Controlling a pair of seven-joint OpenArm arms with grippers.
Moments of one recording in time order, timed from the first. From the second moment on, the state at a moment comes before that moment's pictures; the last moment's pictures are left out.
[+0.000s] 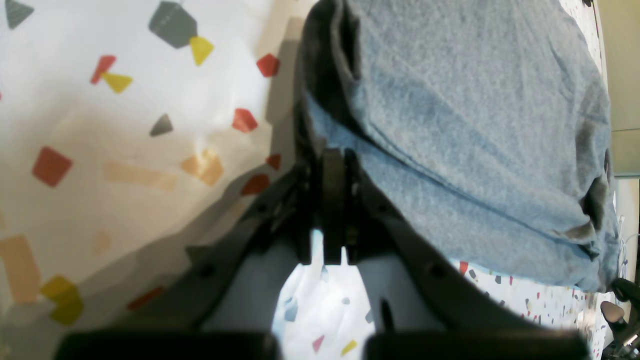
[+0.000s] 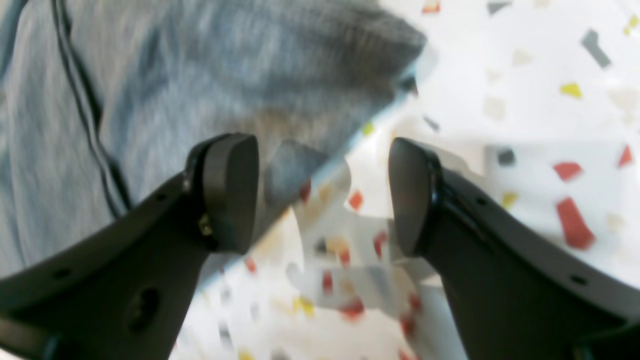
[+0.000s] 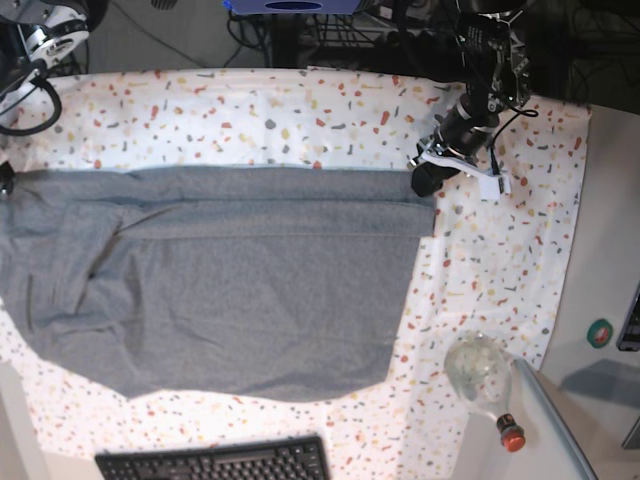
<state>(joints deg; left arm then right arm) 12.6 -2.9 -20.0 66.3 -34.7 -22.8 21.5 7.8 13.1 67.0 52.2 8.6 25.4 -38.1</state>
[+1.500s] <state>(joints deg) -39.8 -3.3 -12.8 83.0 -20.5 -9.0 59.0 49.1 26.8 33.1 58.3 15.4 11.3 -54.4</state>
